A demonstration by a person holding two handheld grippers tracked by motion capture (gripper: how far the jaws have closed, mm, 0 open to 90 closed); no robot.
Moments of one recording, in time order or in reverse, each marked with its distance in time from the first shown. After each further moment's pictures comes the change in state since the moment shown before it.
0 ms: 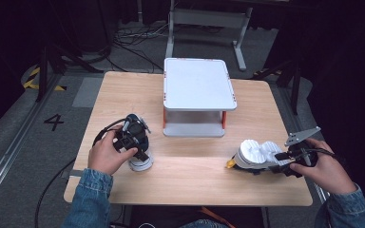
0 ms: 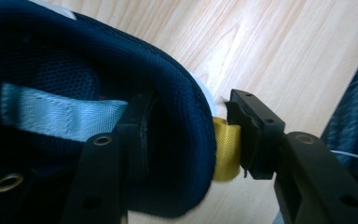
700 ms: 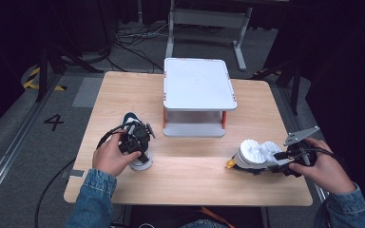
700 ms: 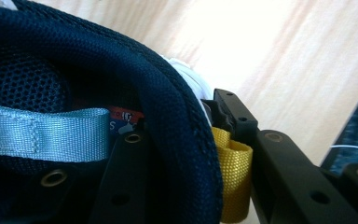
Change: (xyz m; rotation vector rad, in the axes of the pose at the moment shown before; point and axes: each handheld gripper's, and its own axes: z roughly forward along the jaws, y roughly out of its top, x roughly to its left) left arm -0.003 0.005 0.010 0.057 0.043 0.002; right arm 0.001 0.003 0.001 -0.001 0.002 -0.008
